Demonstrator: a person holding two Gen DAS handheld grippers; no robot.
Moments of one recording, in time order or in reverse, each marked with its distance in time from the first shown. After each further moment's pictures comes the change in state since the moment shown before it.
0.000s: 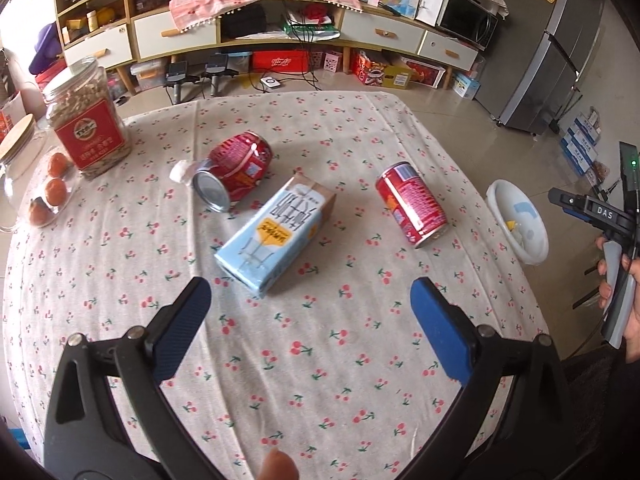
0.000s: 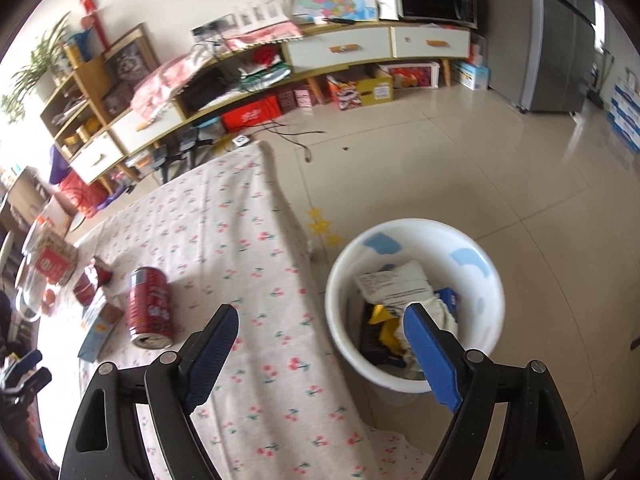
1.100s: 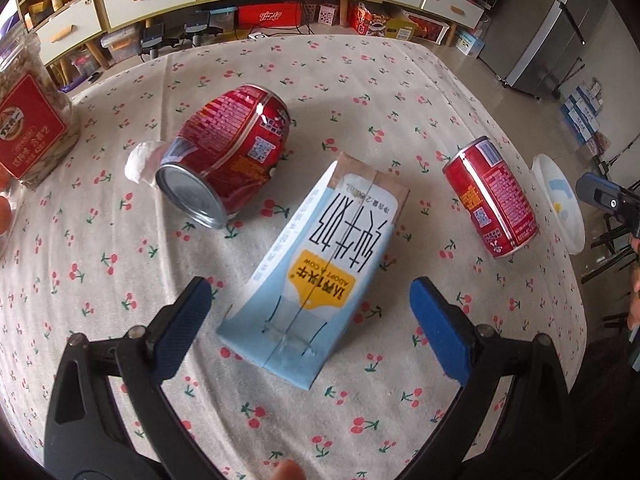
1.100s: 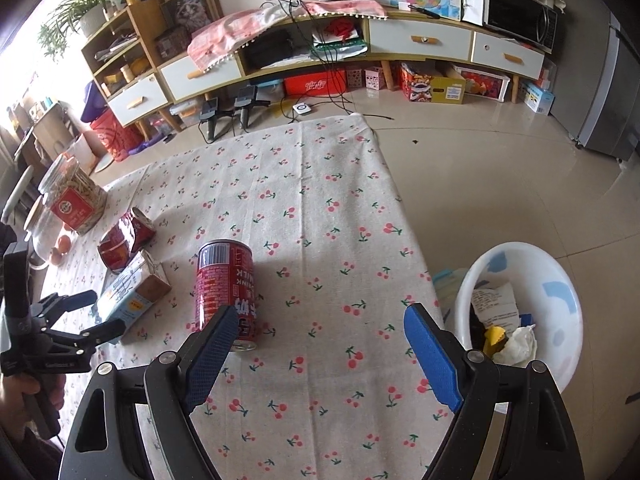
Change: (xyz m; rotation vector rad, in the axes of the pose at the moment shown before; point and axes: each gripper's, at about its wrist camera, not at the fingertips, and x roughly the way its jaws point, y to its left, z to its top) left arm 0.097 0.035 0.028 0.046 0.166 -0.045; right arm 0.053 0.112 0.001 -0.180 0.090 0.056
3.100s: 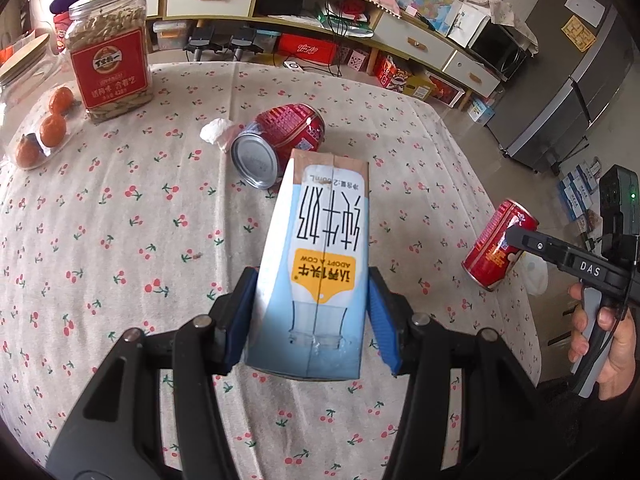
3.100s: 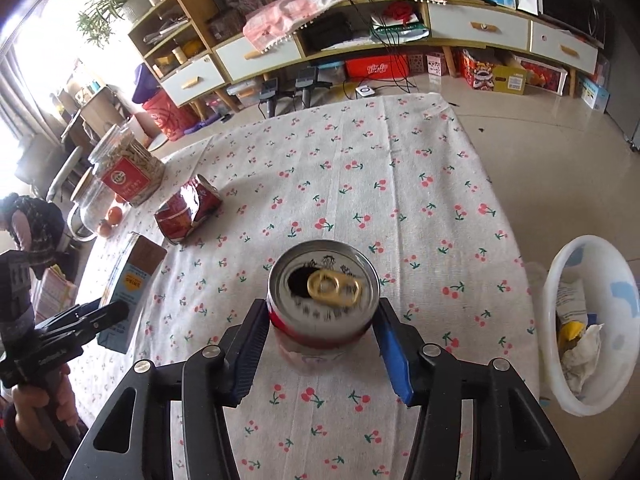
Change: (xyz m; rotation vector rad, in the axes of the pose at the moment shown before) left arm -0.062 0.016 -0.050 -0.210 -0.148 -0.045; right arm 0.009 0.030 -0.015 -0.051 0.040 0.213
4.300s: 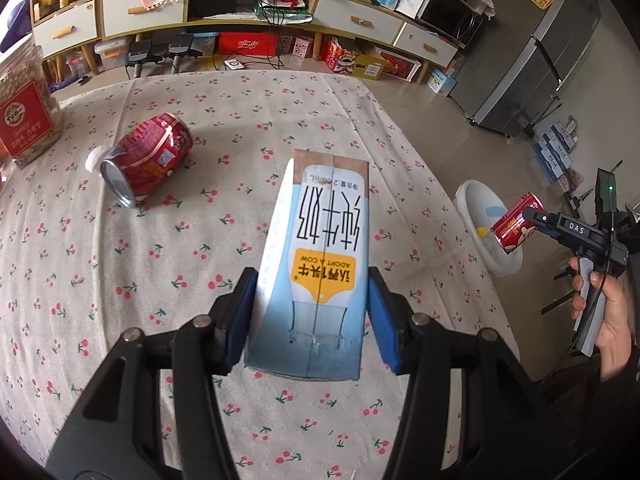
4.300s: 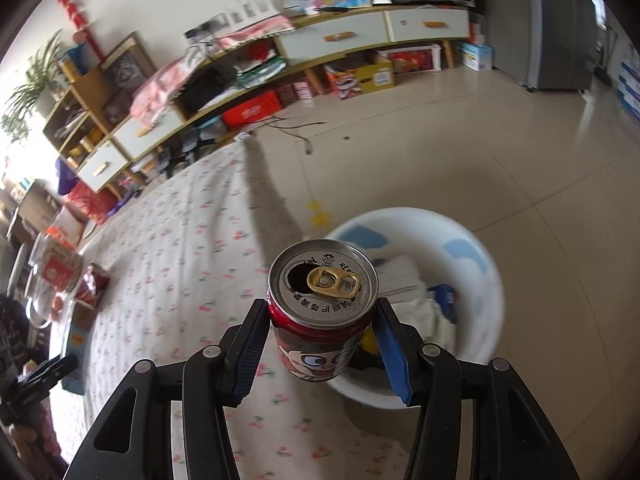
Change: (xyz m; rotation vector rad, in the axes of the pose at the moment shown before) left arm 0.027 -0.100 0.006 0.137 0.033 -0.073; right arm -0.083 -0.198 -0.035 0.324 -0.118 -0.223
